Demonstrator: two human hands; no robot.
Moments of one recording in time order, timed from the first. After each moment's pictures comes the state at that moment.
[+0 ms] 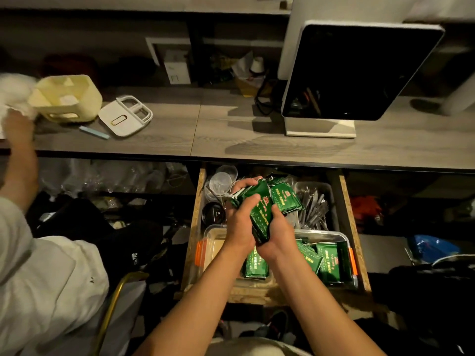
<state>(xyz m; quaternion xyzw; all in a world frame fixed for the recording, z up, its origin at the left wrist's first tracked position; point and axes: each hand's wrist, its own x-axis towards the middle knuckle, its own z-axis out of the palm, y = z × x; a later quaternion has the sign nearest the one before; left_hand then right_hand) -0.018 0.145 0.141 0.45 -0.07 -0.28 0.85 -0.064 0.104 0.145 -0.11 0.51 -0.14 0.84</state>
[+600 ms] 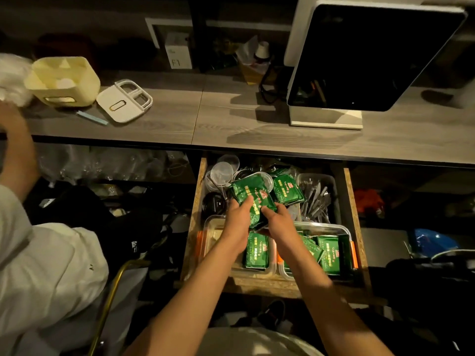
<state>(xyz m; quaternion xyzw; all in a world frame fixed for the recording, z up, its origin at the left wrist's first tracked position) -0.012 0.151 0.111 0.64 0.12 -0.42 0.64 -0.078 0.089 0.122 -0.52 0.49 -0.04 0.70</state>
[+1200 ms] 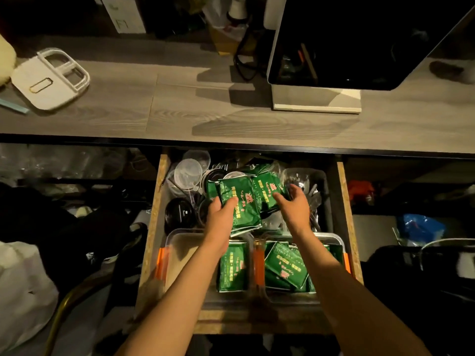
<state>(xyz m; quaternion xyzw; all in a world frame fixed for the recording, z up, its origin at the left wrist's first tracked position) 0.022 0.077 0.017 0.72 0.10 -0.40 0.56 -0.061 -0.066 -0.017 -0.67 0.56 -0.07 0.49</state>
